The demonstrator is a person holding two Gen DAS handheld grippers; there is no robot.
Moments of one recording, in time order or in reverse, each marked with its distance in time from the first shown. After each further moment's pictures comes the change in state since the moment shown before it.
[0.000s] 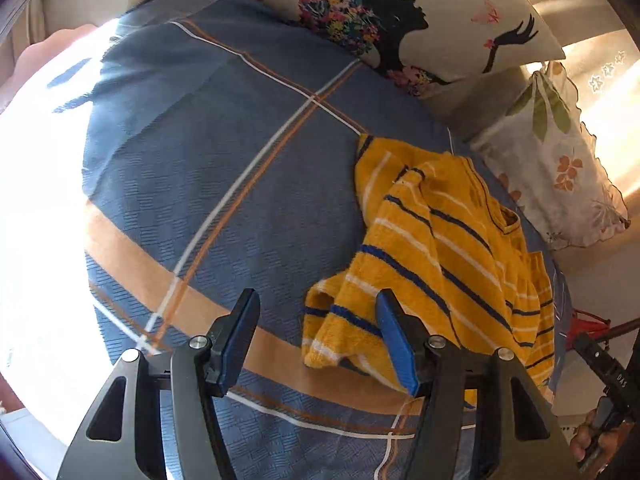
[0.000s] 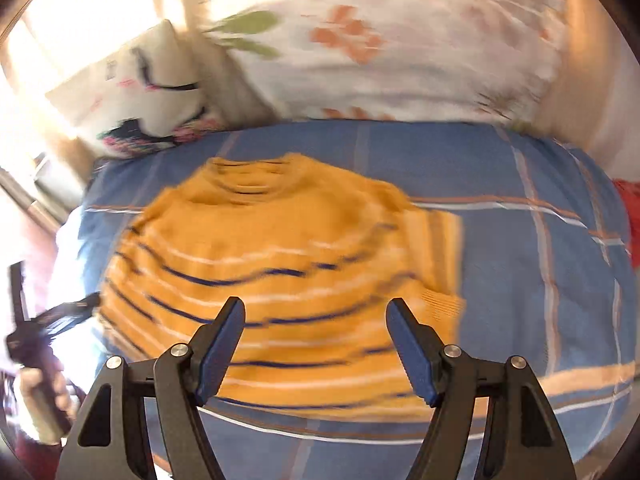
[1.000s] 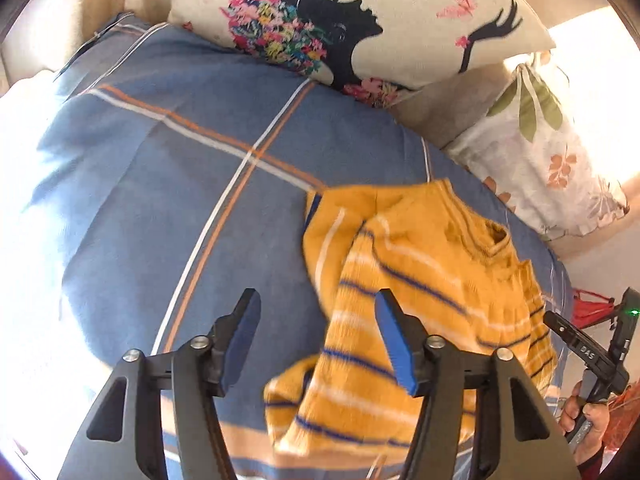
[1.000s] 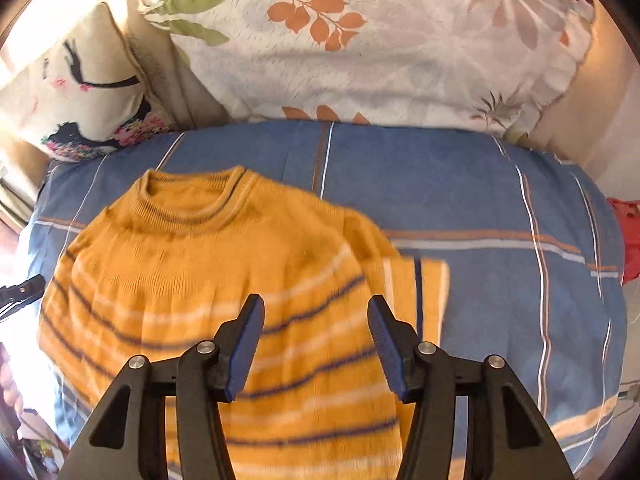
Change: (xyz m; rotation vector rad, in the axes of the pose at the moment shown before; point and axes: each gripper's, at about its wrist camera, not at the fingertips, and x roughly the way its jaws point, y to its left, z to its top) left arm 0.010 -0.033 0.056 0.131 0.020 0.015; right arm 0.051 -0.038 0.031 0.016 0.044 -0.144
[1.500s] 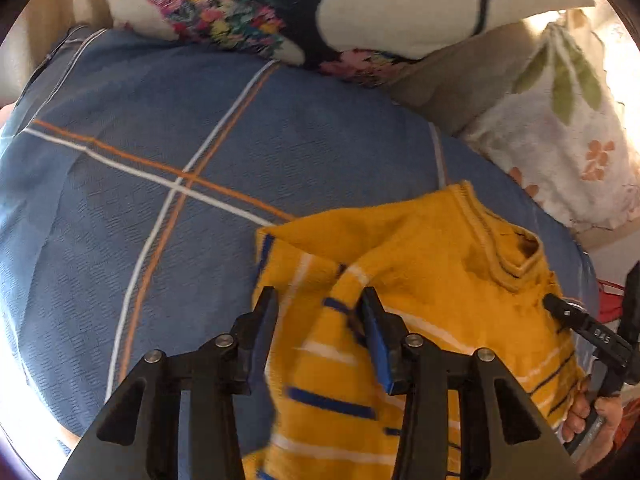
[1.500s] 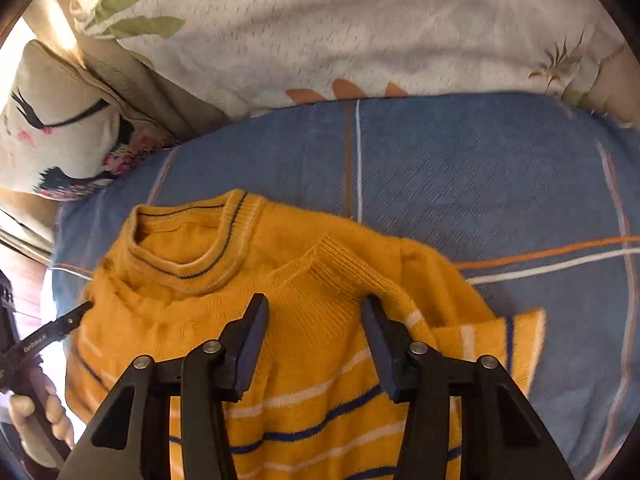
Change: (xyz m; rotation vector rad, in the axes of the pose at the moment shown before) left arm 0.069 -0.038 0.039 0.037 0.053 0.045; right arm 0.075 0.006 0.047 0.112 0.066 0.128
